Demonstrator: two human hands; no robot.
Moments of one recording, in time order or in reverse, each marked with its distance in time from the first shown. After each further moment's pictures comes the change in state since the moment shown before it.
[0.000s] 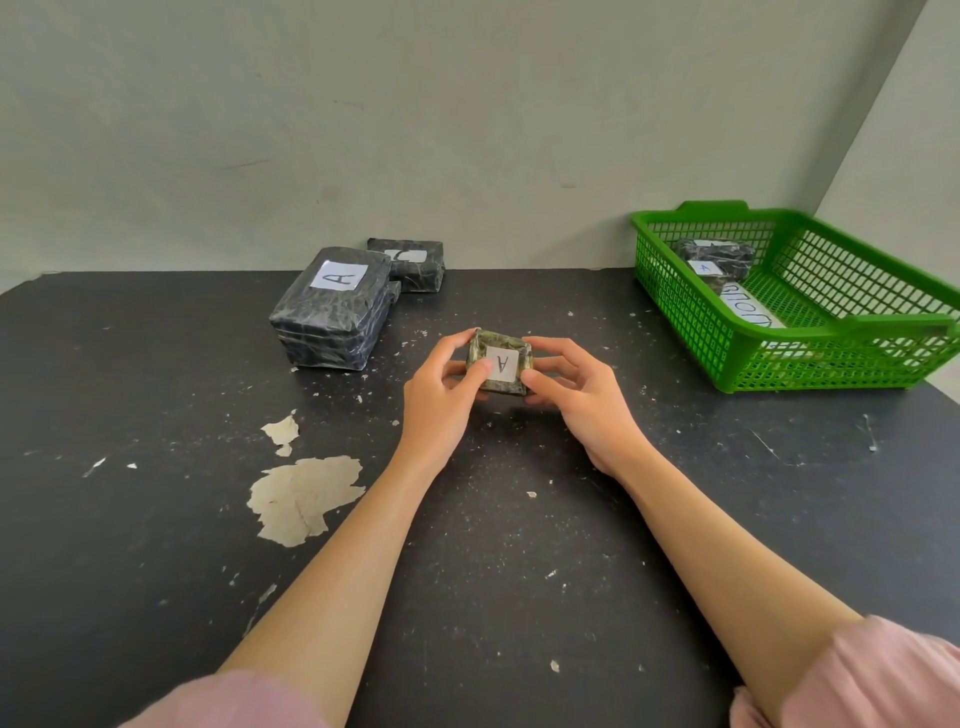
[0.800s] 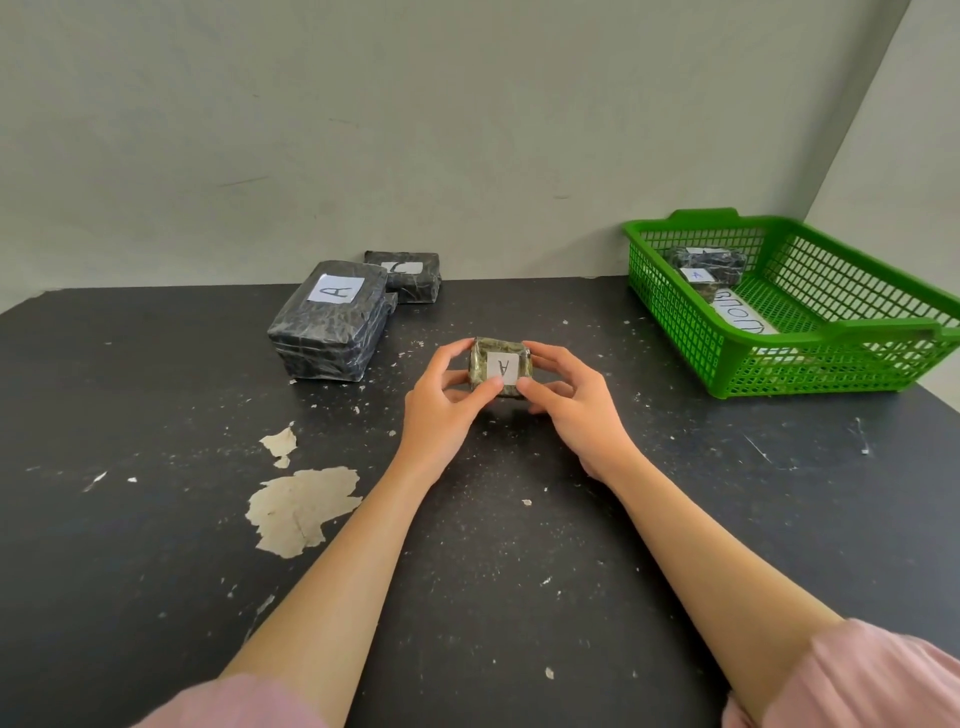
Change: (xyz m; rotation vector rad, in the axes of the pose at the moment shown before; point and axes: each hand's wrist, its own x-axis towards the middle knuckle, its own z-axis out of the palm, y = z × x) left_hand -0.001 0.000 -0.001 0.050 -0.087 -0.005; right_hand 0.001 0.000 0.001 -0.097 0.048 -0.012
